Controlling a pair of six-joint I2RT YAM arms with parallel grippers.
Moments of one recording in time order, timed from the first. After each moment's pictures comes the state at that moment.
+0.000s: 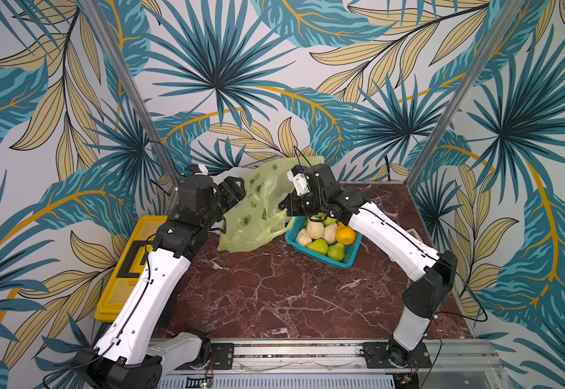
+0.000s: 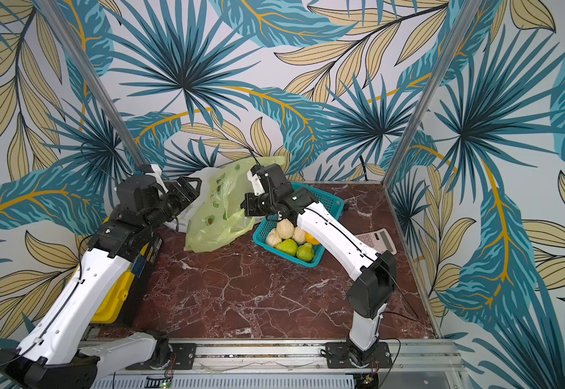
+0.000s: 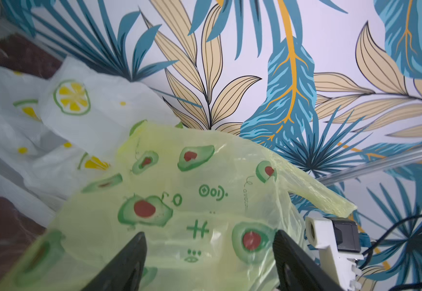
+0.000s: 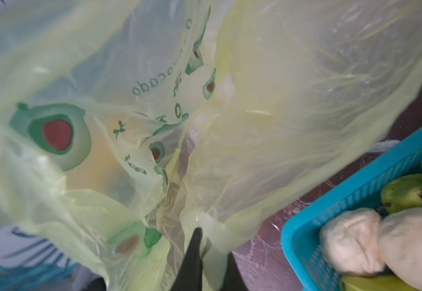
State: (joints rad) left arm -0.27 1.18 1.43 -0.58 0.00 -0.79; right arm 0.66 1.80 1.87 -0.78 -0.27 0.39
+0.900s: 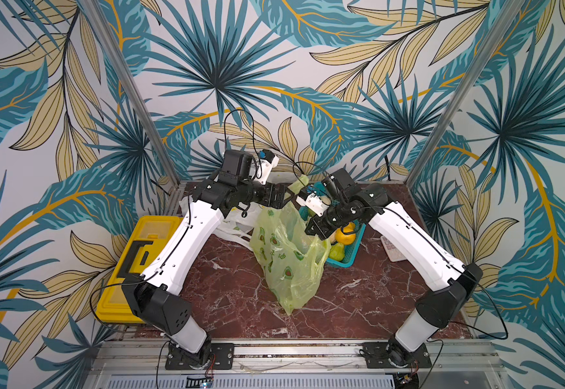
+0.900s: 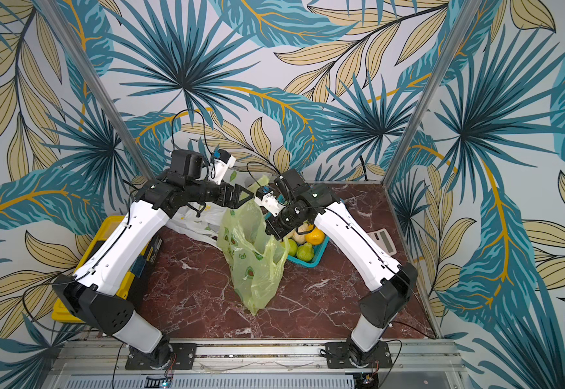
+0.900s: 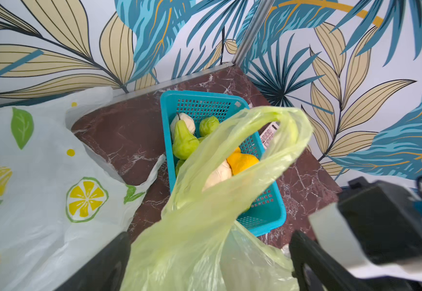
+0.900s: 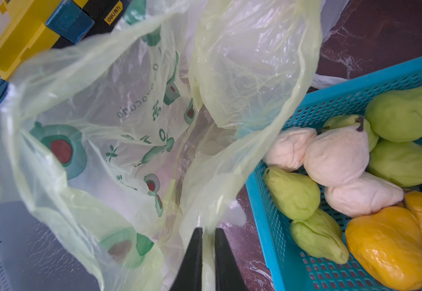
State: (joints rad) left arm -0.40 1.62 1.81 -0.80 0.43 -0.10; right arm 0.60 1.69 1.88 -1.23 -0.32 -0.09
